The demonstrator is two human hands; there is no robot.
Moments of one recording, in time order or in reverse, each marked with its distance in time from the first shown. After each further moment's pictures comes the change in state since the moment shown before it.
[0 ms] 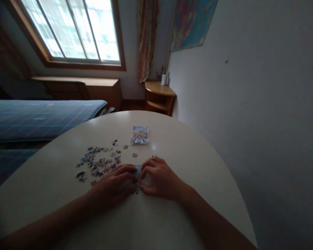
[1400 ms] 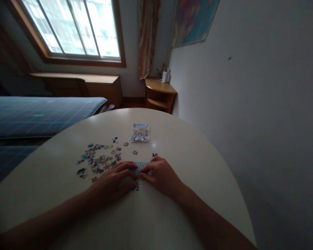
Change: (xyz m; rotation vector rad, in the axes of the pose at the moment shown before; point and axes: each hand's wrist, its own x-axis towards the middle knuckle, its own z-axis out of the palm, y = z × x) left_hand 0.000 0.000 -0.002 0.023 -0.010 0.015; right_hand 0.003 -0.001 0.008 0.084 0.080 0.239
